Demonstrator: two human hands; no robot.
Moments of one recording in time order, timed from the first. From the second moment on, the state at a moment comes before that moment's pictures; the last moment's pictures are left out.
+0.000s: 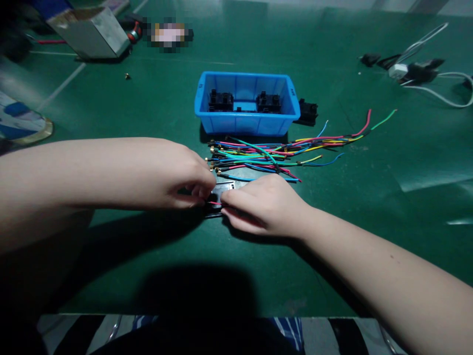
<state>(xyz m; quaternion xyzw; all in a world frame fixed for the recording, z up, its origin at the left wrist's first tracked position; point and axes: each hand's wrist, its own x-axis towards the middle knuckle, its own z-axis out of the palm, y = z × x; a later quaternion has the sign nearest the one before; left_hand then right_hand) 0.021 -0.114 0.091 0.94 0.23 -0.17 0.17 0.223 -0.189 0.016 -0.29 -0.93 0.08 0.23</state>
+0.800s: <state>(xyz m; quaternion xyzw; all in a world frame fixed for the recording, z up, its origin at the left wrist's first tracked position) 0.017 -0.107 0.093 0.94 0.26 -0.15 0.16 0.224 -0.186 0.013 -0.26 -0.94 0.04 0.23</state>
